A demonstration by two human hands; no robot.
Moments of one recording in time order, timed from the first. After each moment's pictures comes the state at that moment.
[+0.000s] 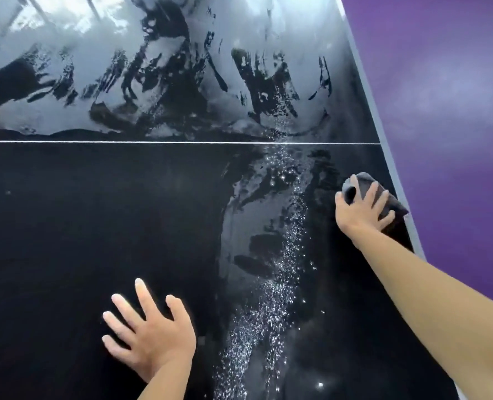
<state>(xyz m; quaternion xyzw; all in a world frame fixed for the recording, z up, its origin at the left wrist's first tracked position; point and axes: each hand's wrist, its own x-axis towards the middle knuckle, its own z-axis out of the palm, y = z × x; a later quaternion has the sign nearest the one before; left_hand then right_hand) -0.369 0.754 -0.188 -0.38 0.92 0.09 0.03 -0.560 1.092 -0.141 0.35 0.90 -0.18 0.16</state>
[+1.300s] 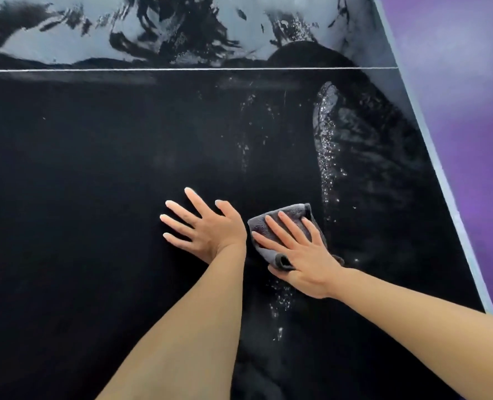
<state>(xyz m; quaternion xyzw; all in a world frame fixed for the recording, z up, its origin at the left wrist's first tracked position) -0.377 0.751 -0.175 -0.37 0.90 0.19 0.08 -0.310 0.915 -0.154 -0.21 0.94 -0.09 0.24</state>
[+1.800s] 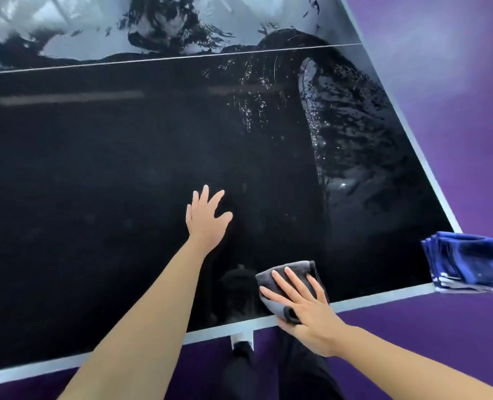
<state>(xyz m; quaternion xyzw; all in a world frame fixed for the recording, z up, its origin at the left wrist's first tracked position) -0.251 0.625 -0.150 -0.02 0.93 0.30 0.20 -0.043 0.832 -0.131 -0.12 0.92 -0.21 0.30</state>
